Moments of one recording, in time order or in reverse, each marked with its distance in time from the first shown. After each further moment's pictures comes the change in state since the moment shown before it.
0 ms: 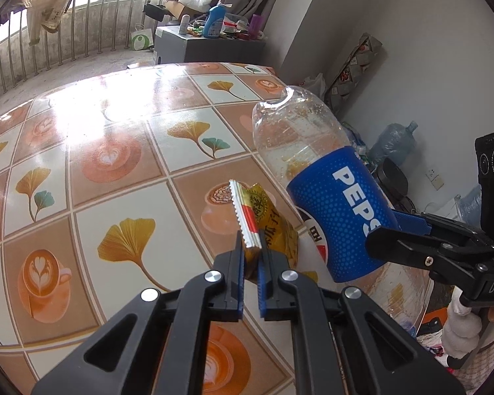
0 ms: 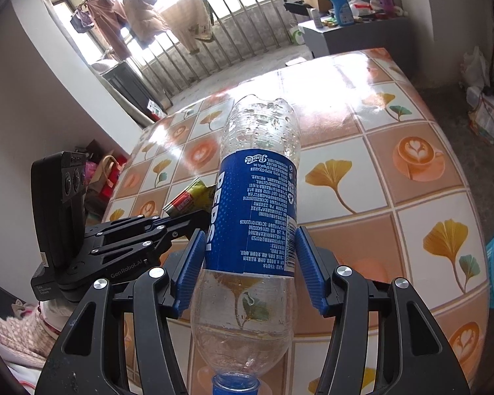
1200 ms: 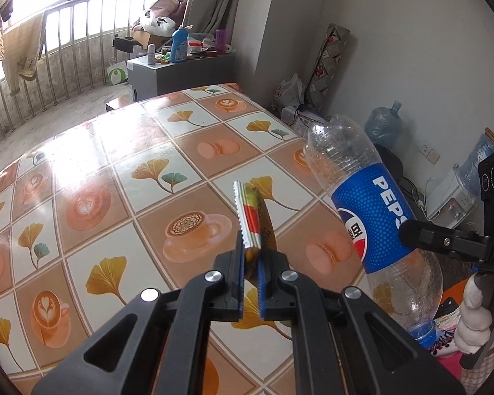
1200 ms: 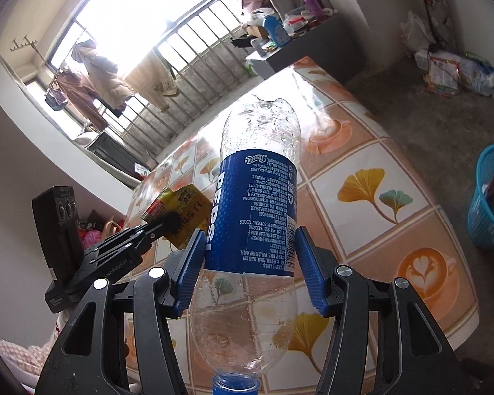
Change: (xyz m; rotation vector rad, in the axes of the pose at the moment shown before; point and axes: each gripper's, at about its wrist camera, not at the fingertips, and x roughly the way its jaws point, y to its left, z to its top) left arm -0.009 -0.054 0.011 0.192 -0.053 0.019; right arm -0.066 -0.063 -0.044 0.287 -0.187 0.012
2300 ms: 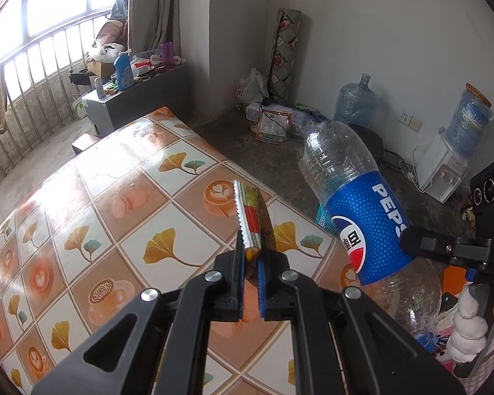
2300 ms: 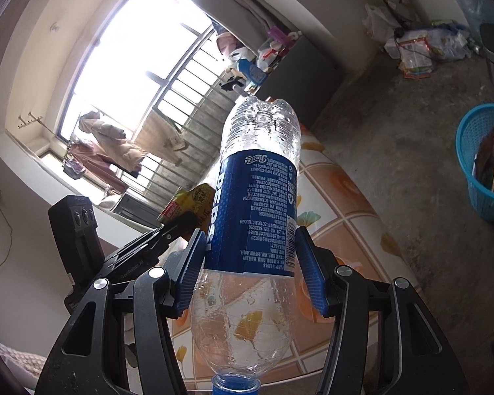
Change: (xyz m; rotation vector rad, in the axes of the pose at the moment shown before) left arm 0.040 -0.115 0.050 0.198 0.021 -0.027; right arm -0.069 -0.087 -0.003 0.211 -0.160 0.142
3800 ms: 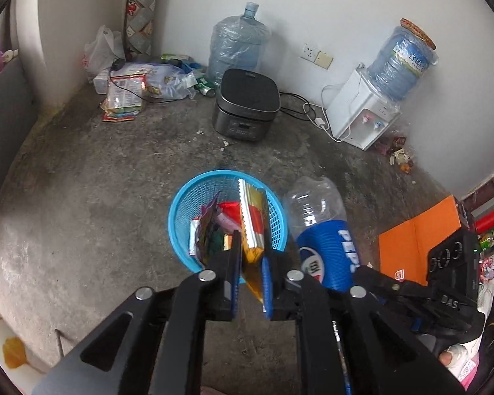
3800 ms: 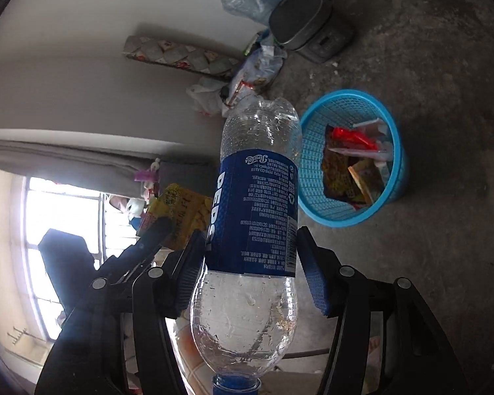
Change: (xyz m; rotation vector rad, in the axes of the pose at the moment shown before) left arm 0.275 -0.249 0.149 0.236 0.300 -0.474; right arm -0.104 -0.247 0.046 0.727 -0.390 -0.223
